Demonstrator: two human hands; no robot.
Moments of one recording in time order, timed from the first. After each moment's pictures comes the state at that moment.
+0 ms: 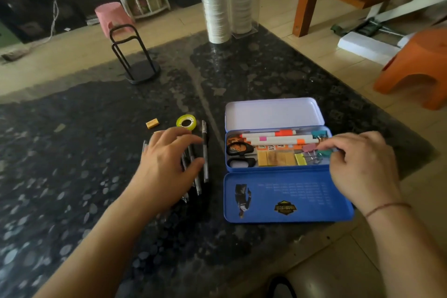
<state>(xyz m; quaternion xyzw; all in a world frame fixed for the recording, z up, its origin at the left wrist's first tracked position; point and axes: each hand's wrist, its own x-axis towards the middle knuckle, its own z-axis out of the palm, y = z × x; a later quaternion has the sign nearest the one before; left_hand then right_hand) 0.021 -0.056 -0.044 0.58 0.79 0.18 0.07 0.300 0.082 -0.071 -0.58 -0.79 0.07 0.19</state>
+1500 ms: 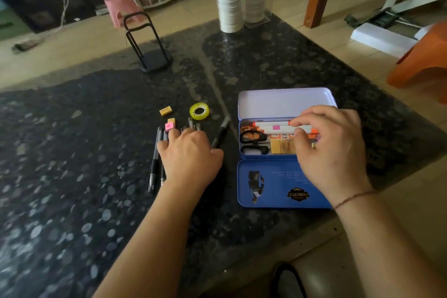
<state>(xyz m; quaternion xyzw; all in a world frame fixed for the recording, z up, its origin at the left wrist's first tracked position) 0.044 -0.035 -0.061 0.43 0.90 0.08 0.04 0.241 0.054 -0.062 -0.47 -0.80 0.12 0.35</state>
